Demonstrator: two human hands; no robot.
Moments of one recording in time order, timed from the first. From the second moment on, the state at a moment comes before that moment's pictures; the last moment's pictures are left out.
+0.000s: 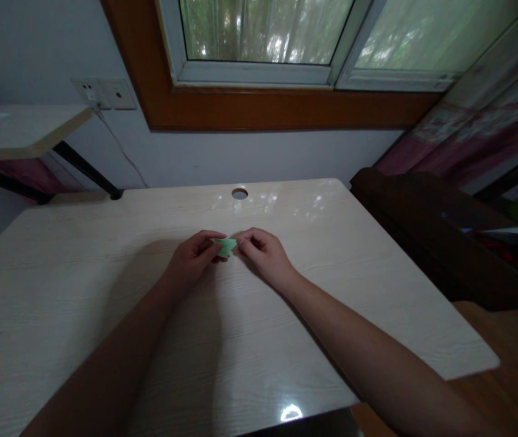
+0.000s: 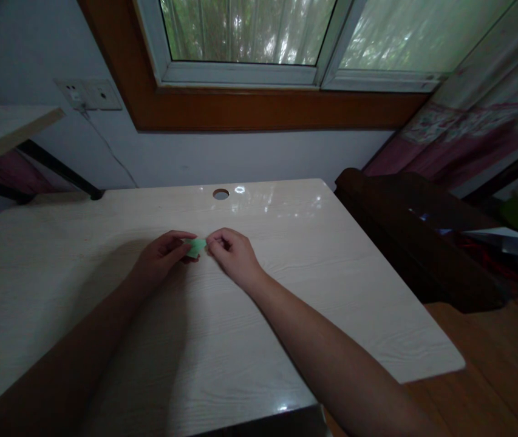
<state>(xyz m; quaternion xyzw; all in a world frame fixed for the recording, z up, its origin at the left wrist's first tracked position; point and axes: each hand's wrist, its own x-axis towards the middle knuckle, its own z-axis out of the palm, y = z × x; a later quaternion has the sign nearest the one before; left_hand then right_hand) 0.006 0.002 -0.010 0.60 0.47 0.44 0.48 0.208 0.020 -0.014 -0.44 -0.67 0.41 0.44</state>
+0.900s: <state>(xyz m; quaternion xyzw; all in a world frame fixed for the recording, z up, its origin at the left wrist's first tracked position) 0.006 0.003 -0.004 0.67 0.49 0.38 0.41 0.208 0.018 -0.010 -0.38 -0.73 0.40 0.41</state>
